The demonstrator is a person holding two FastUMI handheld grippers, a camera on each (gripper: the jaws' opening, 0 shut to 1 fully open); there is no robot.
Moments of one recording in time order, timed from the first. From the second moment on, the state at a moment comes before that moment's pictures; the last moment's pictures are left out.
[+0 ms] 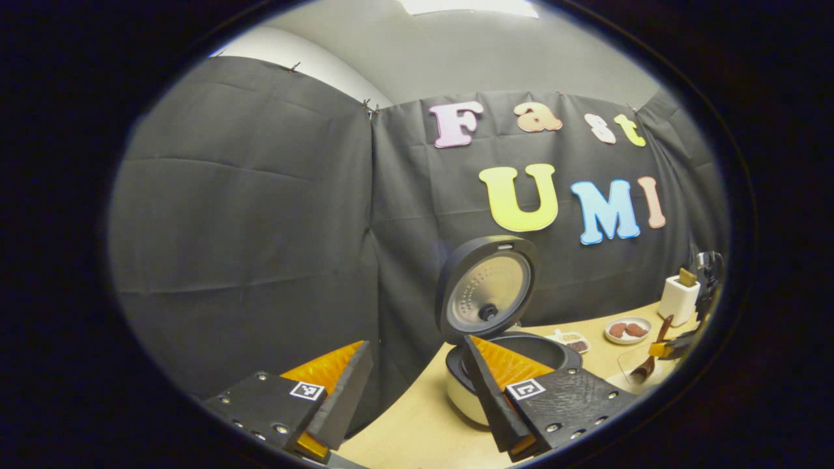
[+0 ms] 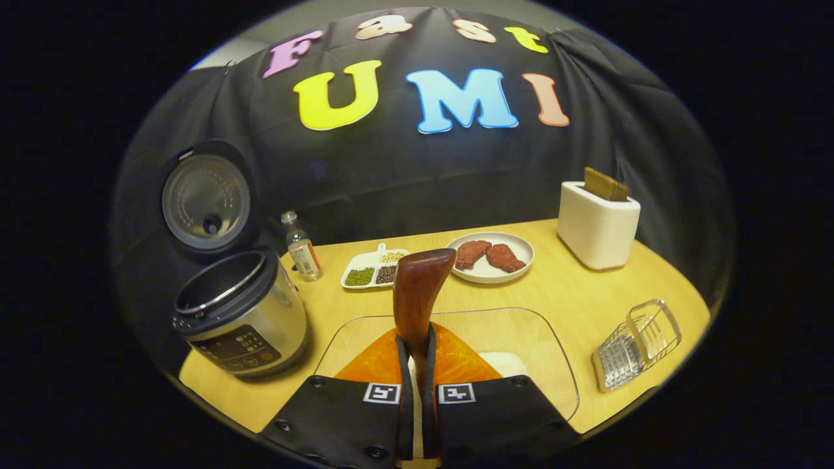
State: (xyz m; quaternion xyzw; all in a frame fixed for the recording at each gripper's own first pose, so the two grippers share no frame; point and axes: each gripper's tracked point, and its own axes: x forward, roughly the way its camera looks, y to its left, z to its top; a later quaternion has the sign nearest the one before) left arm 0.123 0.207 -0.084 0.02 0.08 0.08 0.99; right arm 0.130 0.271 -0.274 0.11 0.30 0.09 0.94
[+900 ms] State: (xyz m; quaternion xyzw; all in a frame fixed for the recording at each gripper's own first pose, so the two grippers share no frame) left arm 0.119 0.188 -0.072 0.01 0.07 0.07 1.00; right arm 0.140 0.226 -0.276 0.52 0.35 0.05 0.78
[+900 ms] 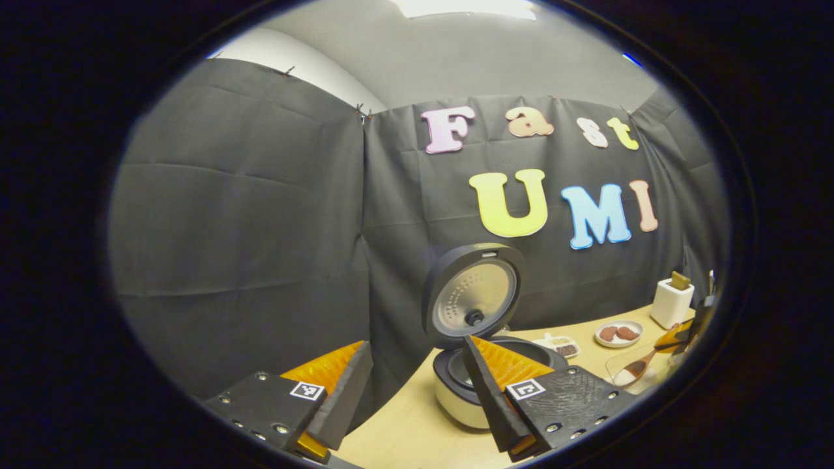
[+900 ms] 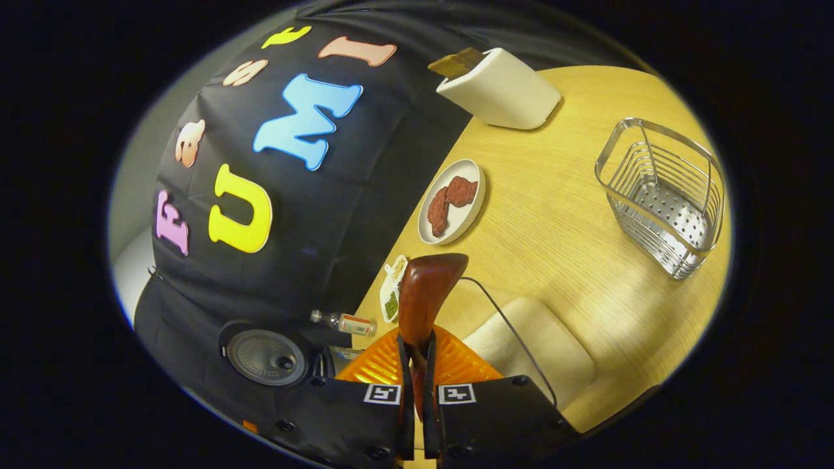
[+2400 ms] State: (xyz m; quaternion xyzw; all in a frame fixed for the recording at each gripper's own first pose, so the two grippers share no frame) left arm 0.070 0.285 -0.087 0.02 0.08 0.18 0.98; right arm 0.200 0.450 -0.161 0.59 0.36 0.22 0.68
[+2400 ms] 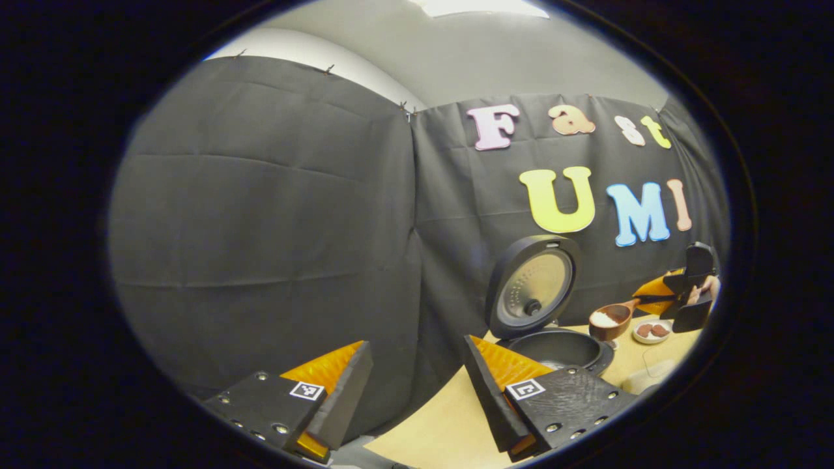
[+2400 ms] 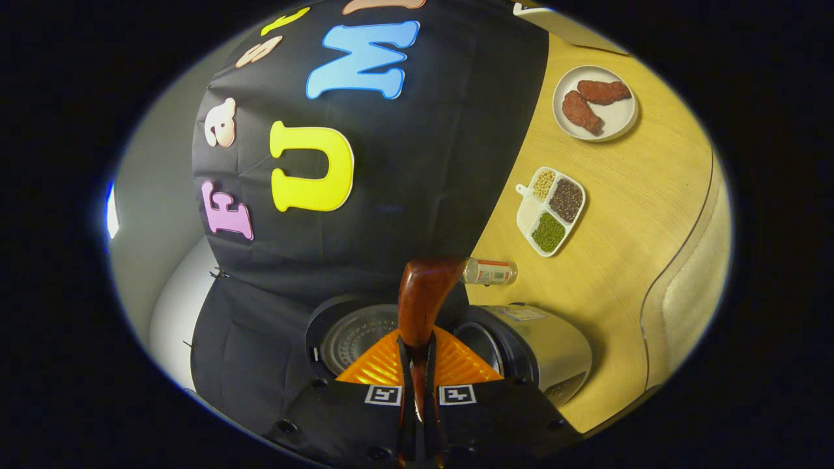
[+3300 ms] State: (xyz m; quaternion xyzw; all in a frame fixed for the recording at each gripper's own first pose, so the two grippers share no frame) left arm 0.033 0.342 -0.102 0.03 0.10 0.25 0.96; right arm 0.204 0.570 -0.205 0.35 0.34 0.30 0.82
